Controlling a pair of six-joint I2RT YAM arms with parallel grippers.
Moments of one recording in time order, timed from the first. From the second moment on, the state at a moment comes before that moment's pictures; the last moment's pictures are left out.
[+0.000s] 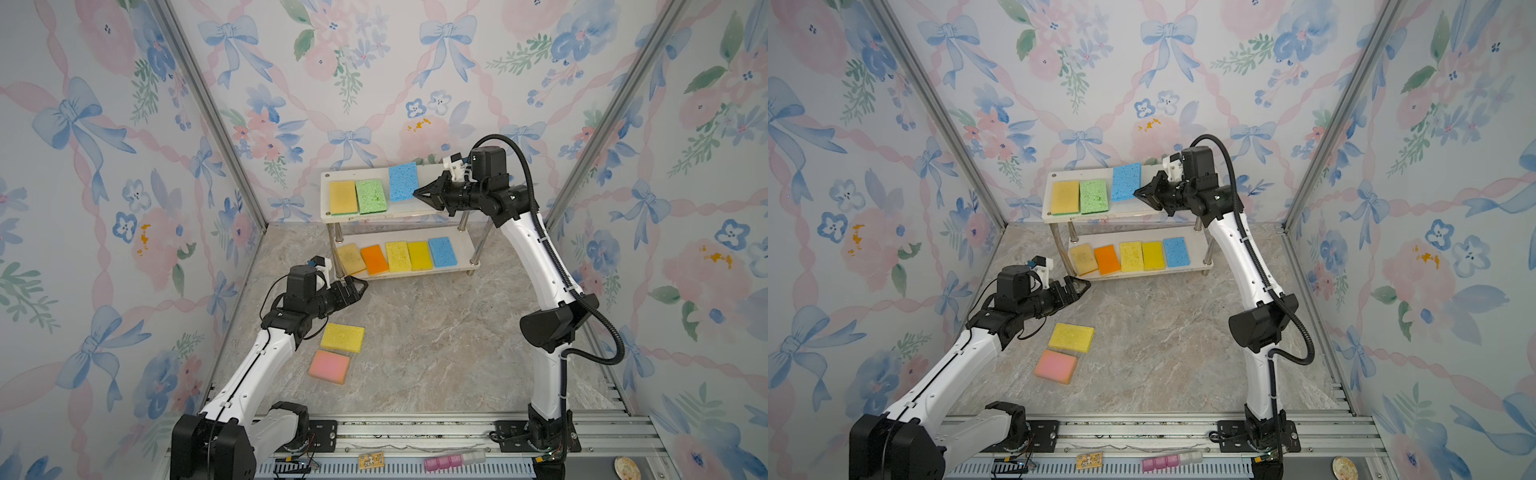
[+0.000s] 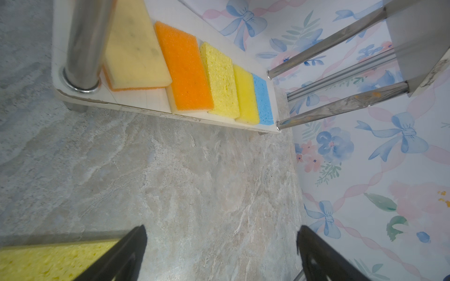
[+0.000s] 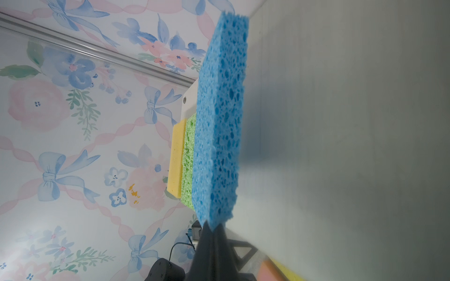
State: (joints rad) left arm -0.18 1.09 0.76 -0.27 0.46 -0.67; right arm 0.40 2.09 2.51 -0.83 -0.60 0.94
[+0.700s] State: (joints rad) left arm -0.15 1.10 0.75 -0.27 0.52 -0.65; right arm 0.38 2.06 2.44 -0.86 -0.71 0.94
